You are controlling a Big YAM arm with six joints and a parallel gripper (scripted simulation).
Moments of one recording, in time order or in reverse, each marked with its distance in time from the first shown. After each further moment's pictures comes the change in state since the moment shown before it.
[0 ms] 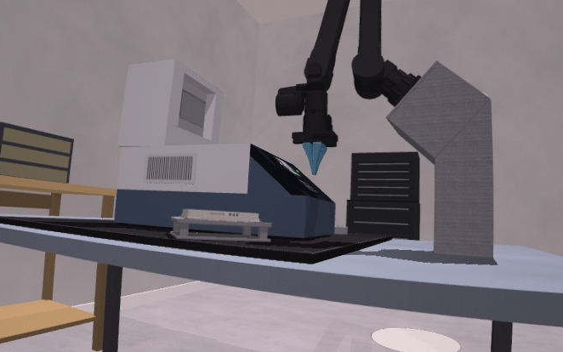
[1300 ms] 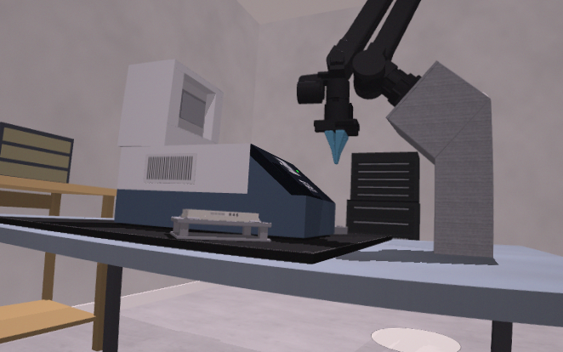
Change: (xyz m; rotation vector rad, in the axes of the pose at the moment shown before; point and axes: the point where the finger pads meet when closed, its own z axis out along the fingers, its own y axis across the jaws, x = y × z) arm 0.002 -0.053 -0.026 -0.009 0.006 -0.003
